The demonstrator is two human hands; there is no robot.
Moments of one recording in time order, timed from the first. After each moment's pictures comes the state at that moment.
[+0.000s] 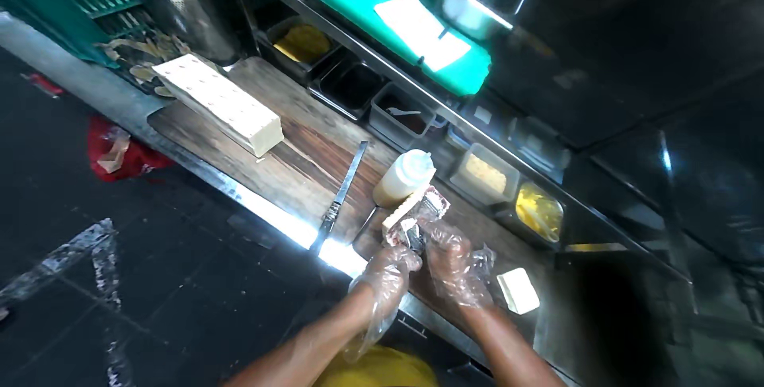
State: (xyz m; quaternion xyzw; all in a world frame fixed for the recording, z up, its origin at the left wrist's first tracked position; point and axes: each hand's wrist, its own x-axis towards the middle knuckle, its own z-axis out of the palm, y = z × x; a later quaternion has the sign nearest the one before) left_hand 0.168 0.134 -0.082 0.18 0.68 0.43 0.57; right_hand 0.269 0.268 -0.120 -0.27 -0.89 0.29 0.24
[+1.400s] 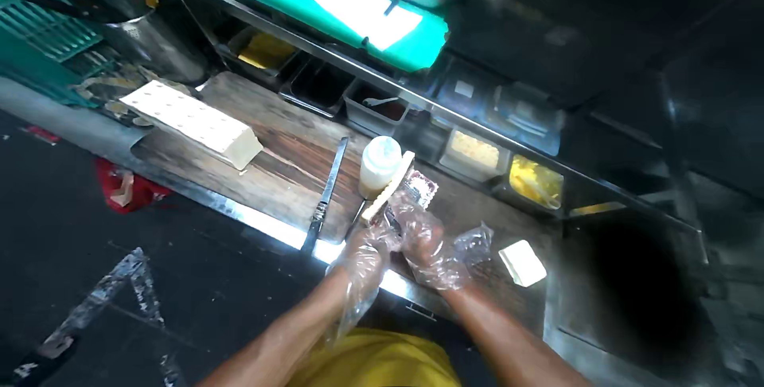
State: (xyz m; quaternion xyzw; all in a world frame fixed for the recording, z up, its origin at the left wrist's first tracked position) left_hand 0.162 0.144 -0.059 0.10 0.69 0.45 0.55; right_hand 0.266 0.262 -0.134 -0.21 -0.90 0.28 0.27
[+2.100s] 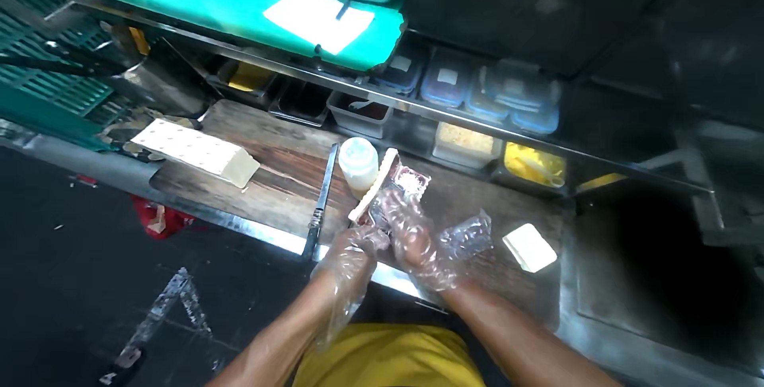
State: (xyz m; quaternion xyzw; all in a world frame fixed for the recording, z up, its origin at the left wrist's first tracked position) left_hand 0.171 0.152 -0.038 0.13 0.76 0.39 0.50; right_hand 0.280 0.260 -0.149 -0.20 -0.90 0.30 0.24
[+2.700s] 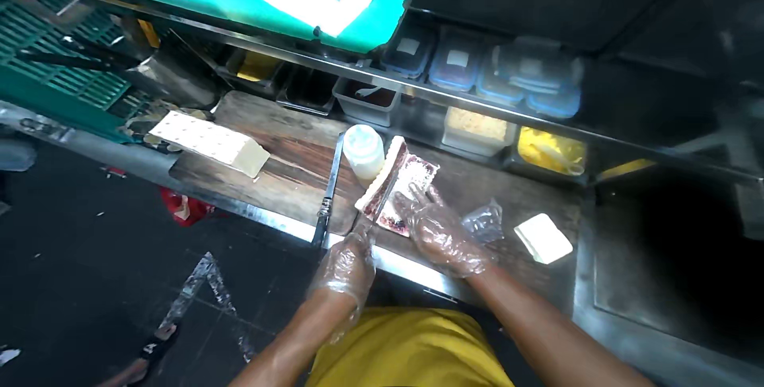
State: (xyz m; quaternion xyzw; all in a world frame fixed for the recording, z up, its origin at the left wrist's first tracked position) left_hand 0.181 0.133 -0.054 0.31 0.89 0.04 0.34; right_hand 0.306 0.286 -0.141 -0.13 -0.96 0.22 -0.03
